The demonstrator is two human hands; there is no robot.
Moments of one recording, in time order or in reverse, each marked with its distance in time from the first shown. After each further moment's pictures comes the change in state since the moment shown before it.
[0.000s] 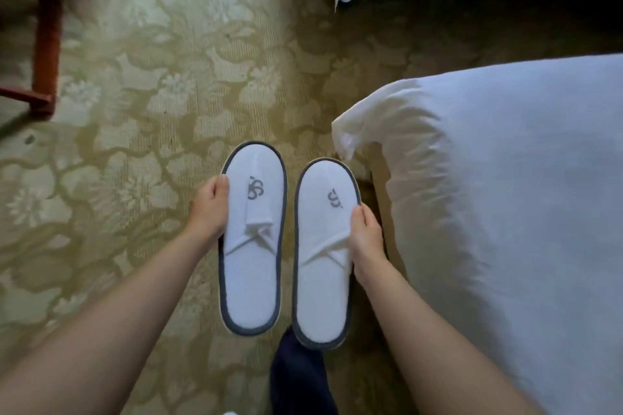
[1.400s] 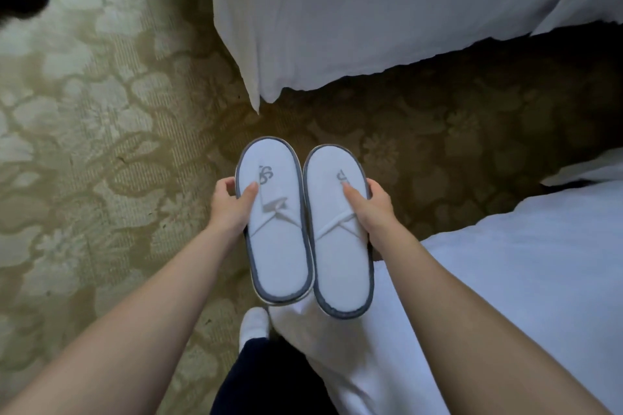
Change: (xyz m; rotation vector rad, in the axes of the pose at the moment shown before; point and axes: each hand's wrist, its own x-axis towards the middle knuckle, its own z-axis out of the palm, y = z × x) left_hand 0.467 0.357 0.252 -0.146 -0.155 -0.256; right_hand 0.467 -0.427 -0.044 -0.052 0.048 0.001
